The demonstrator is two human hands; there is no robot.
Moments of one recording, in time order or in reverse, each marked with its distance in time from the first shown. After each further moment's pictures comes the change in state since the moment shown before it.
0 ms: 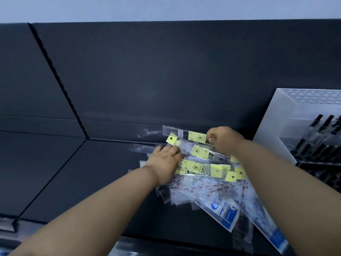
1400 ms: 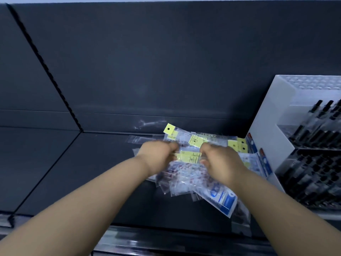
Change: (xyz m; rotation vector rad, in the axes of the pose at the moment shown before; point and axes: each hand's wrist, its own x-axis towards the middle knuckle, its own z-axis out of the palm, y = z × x) left_hand -0.016 -0.007 -0.026 -0.258 -0.051 -0.083; right_hand -0.084 -0.023 0.049 -0.180 0.151 -0.198
